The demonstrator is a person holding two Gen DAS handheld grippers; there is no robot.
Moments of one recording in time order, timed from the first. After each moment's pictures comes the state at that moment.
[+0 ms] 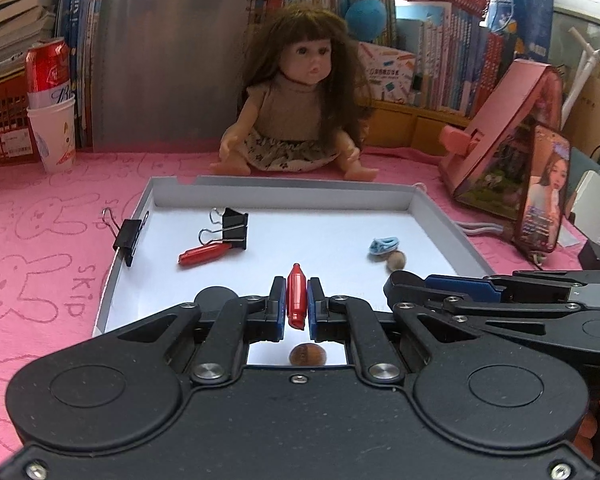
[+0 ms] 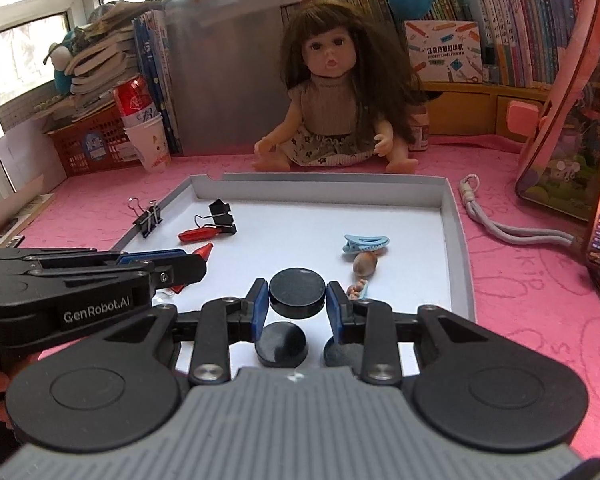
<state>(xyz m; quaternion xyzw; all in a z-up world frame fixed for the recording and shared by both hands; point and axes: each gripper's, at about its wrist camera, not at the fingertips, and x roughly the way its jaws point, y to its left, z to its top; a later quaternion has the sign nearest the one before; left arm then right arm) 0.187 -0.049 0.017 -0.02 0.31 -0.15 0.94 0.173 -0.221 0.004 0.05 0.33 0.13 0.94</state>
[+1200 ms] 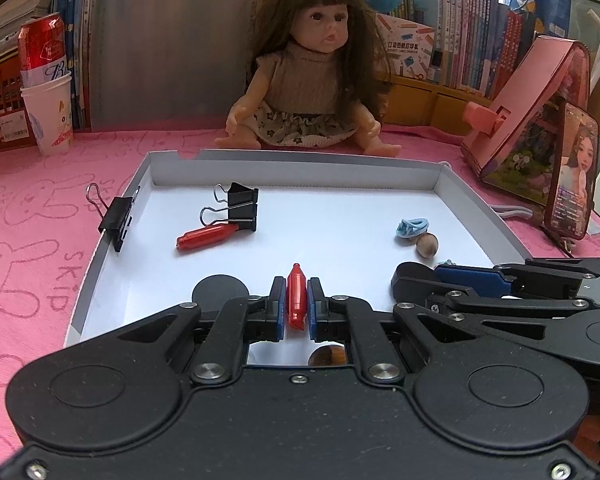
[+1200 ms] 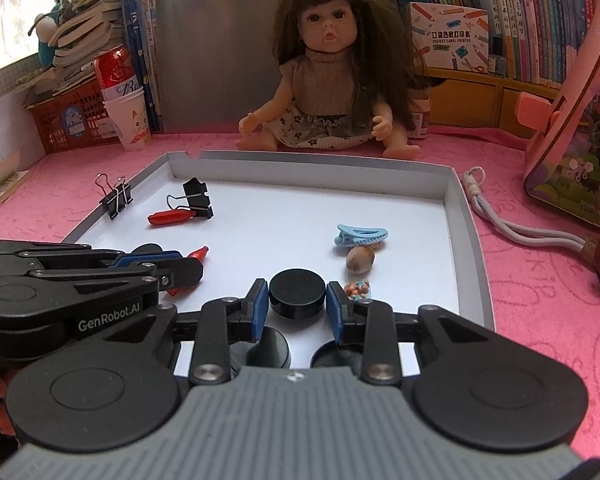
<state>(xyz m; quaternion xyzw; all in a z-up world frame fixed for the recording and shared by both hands) 0.211 -0.054 -0.009 -0.01 0.33 -0.13 0.93 0.193 -0.211 -0.014 0.02 0.34 0.11 0.93</state>
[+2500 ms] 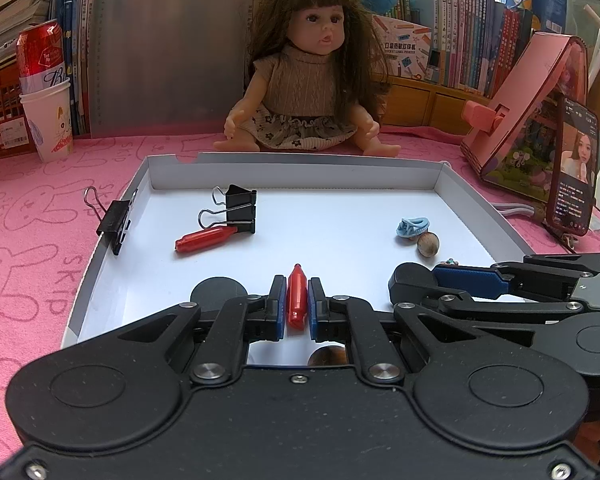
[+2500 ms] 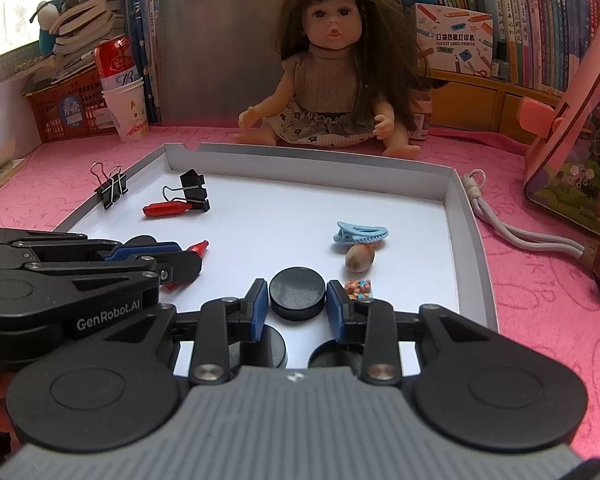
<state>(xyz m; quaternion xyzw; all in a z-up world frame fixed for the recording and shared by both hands) 0.208 -0.057 -0.009 0.00 0.33 -0.13 0.94 0.193 -0.206 -0.016 0.00 0.34 0.11 0.93</state>
